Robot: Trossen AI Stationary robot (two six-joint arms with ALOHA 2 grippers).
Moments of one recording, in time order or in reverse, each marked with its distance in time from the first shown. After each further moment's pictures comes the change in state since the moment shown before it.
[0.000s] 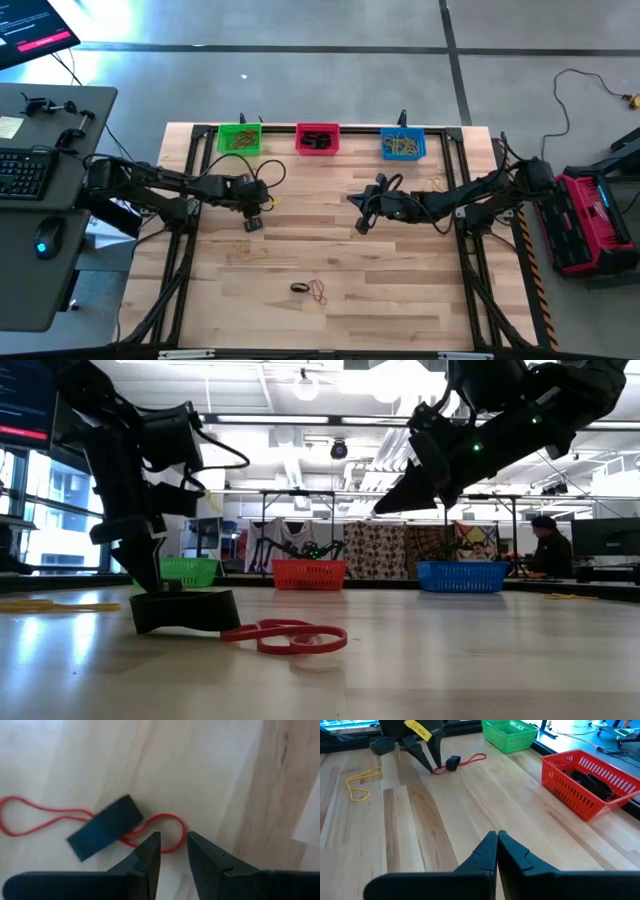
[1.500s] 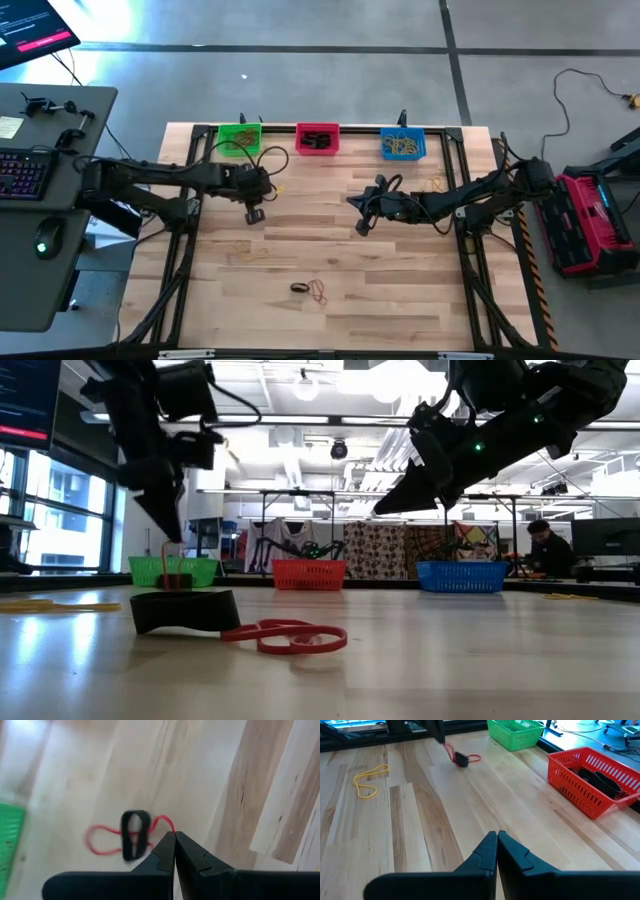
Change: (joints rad) left arm 0.014 -0.070 0.220 -0.248 0.005 0.037; right arm 0.006 0.001 0.001 -0.008 -0.019 0.007
